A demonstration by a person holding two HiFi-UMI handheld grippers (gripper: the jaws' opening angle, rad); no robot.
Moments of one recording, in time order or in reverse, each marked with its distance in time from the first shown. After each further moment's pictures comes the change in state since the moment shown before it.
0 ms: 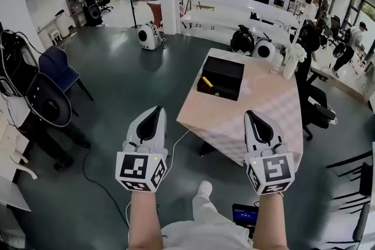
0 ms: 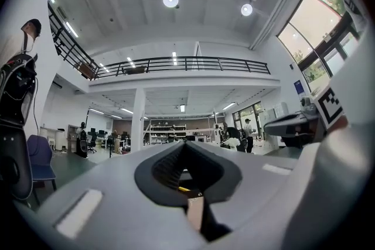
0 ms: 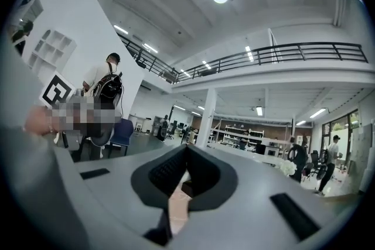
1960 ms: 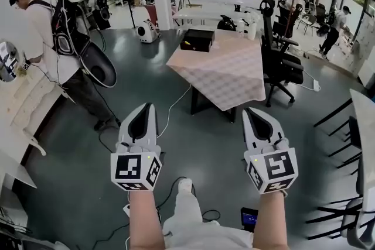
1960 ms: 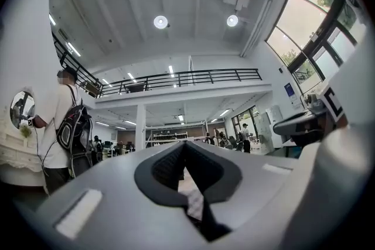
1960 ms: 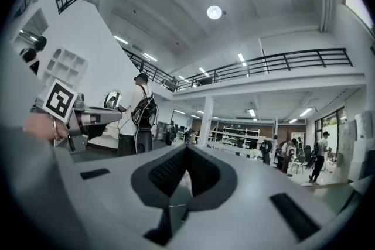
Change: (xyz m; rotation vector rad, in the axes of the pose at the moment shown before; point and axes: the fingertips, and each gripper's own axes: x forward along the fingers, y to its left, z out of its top) left arm -0.433 -0.280 0.109 0.060 -0.072 0.045; right arm -0.526 0.091 0.051 0.051 -0.027 -0.007
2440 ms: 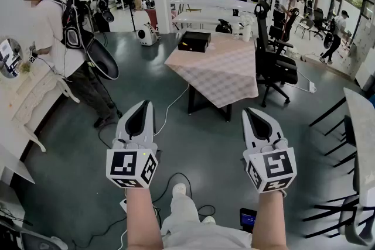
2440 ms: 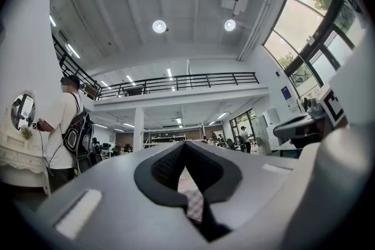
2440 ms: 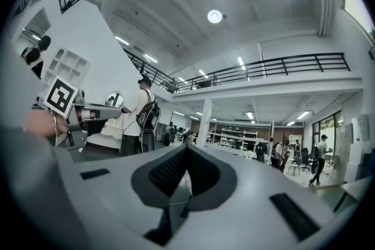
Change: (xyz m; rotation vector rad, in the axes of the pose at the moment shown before) left arm -0.064 -0.043 0.036 0.005 -0.014 -0.016; right arm -0.085 0.004 0.013 -0.007 -0.010 -0.015
